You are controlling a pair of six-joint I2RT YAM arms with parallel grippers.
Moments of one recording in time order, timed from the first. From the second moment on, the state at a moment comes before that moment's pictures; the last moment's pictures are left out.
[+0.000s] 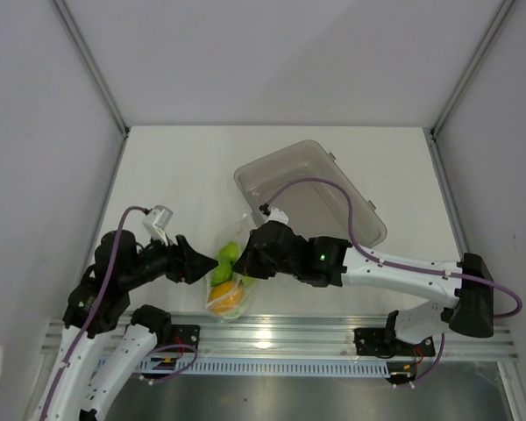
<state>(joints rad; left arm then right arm) -0.33 0.43 0.79 -0.81 0.50 -0.45 1.26 1.42 1.21 -0.43 0.17 1.19</state>
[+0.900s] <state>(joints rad) -0.36 0.25 0.81 -0.93 0.52 -0.43 1.21 1.54 1.43 -0.63 0.32 1.43</state>
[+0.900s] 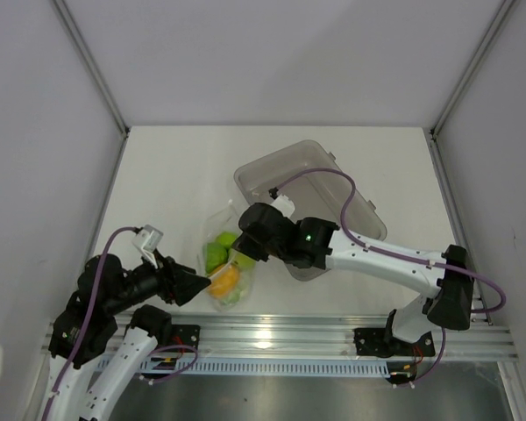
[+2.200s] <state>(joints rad) -0.38 0.35 0.79 -0.92 0.44 -0.42 1.17 1.63 1.48 -0.56 0.25 1.56</state>
